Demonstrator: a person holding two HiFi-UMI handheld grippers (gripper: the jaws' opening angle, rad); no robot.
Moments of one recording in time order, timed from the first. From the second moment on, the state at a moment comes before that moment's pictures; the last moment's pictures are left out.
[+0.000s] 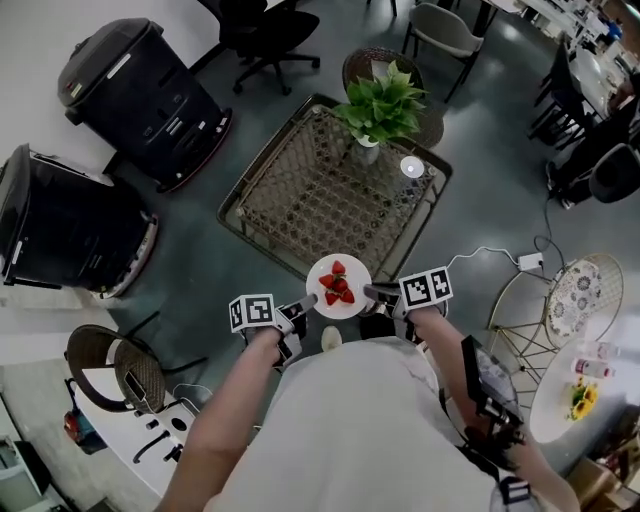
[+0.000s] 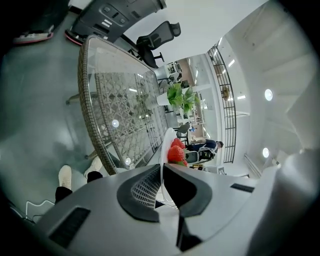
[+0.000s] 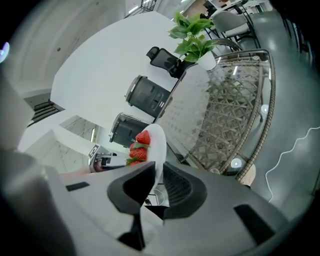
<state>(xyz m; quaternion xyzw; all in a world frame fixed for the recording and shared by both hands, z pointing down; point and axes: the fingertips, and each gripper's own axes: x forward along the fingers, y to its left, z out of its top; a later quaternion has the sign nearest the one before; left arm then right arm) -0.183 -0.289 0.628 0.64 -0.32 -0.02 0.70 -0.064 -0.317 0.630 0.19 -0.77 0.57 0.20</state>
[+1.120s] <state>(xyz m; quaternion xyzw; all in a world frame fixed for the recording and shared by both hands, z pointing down) -0.139 -0.375 0.676 0.57 -0.40 -0.05 0.72 -0.030 -0.426 0.685 0.07 -0.75 0.60 0.27</state>
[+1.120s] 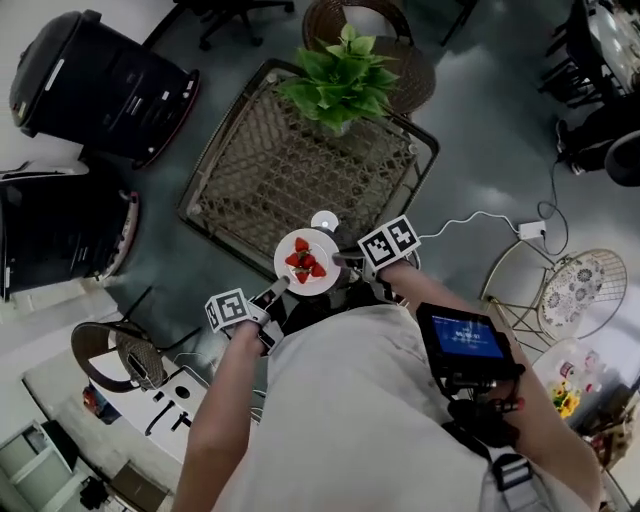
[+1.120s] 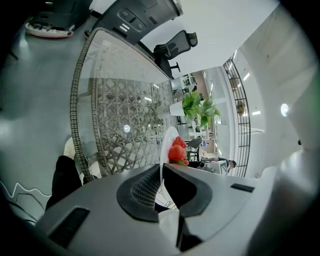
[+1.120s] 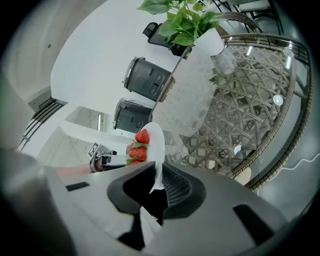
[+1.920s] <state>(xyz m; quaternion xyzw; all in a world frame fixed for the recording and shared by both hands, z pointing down) -0.168 -0.402 0.732 0.56 -0.37 0.02 0.74 -0.053 -0.444 0.736 0.13 -0.72 0.61 0.29</state>
